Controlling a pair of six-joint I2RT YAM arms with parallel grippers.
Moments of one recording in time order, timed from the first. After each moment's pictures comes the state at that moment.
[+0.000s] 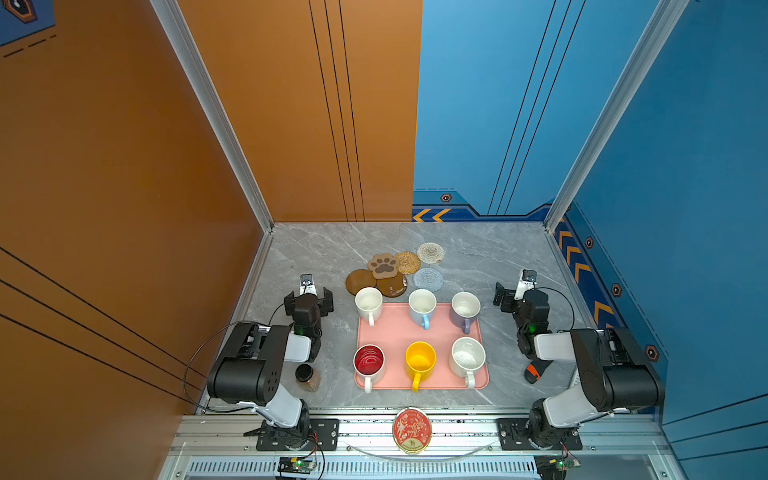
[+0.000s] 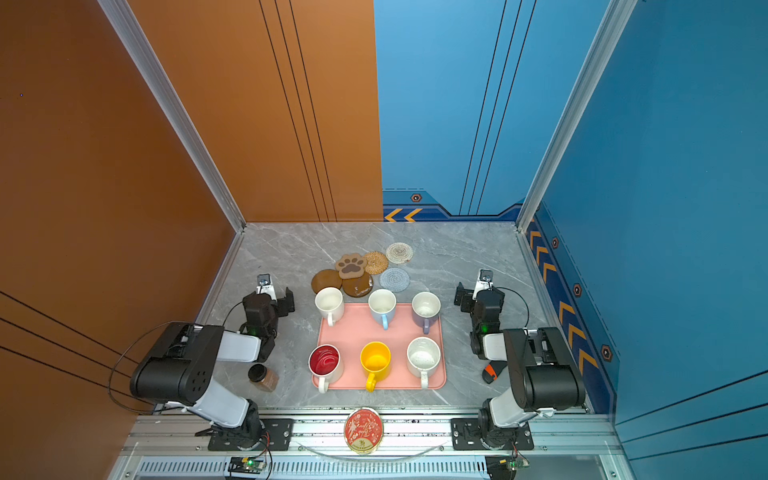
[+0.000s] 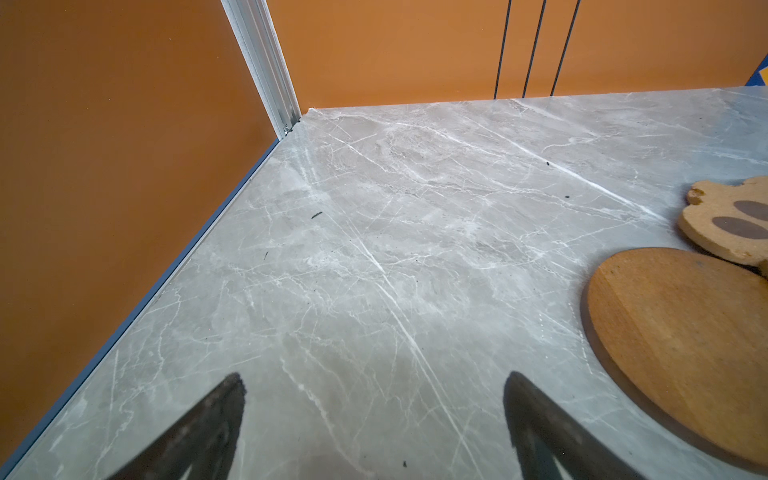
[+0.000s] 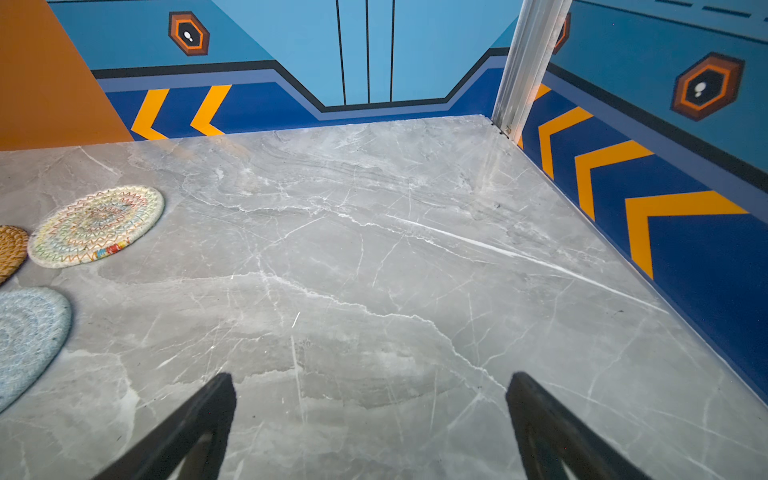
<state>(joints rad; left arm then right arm) -0.07 1.58 0.34 0.89 -0.36 0.00 0.03 1.54 0.36 0.84 0.17 0.07</state>
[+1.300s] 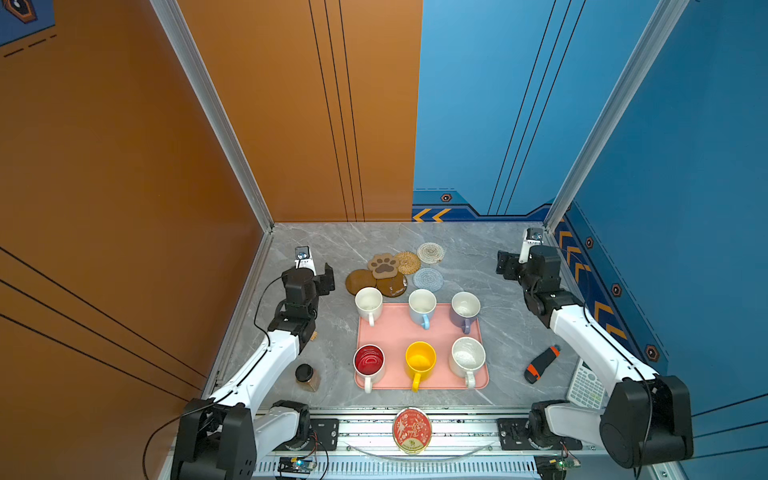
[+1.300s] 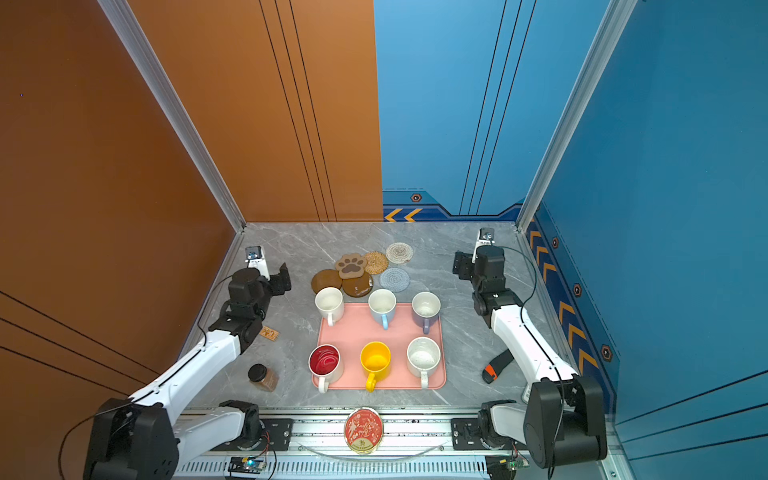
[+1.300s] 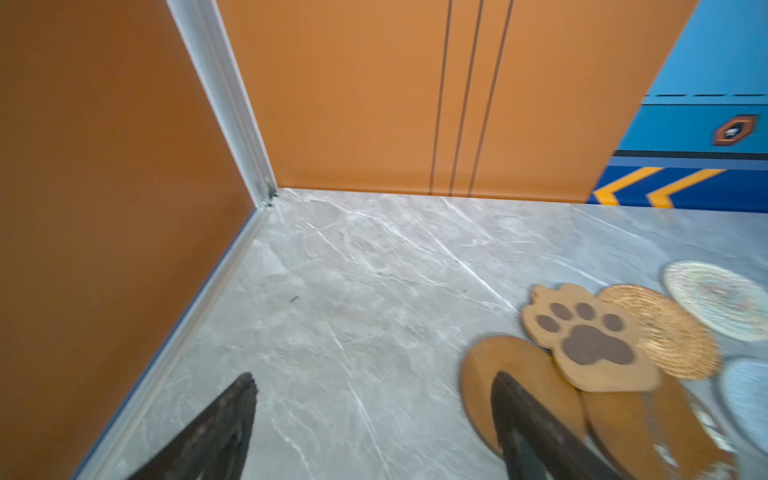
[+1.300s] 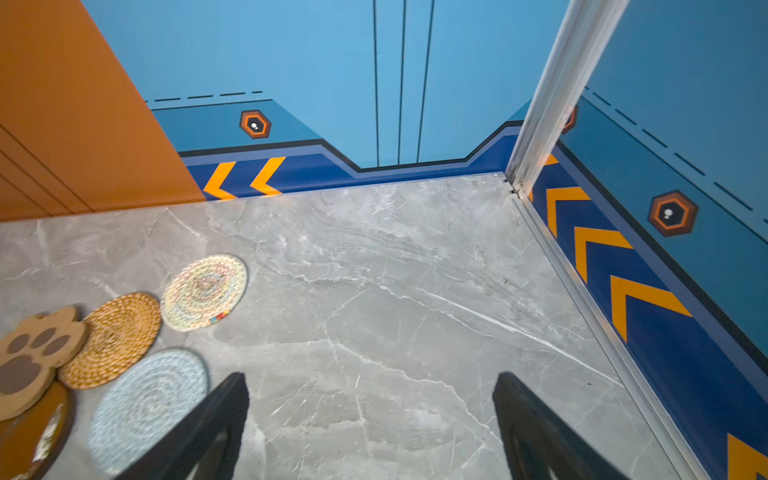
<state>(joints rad) -0.16 1.12 0.69 0.11 -0.25 -0.11 0.13 1.29 0.95 -0.08 0.18 0.13</state>
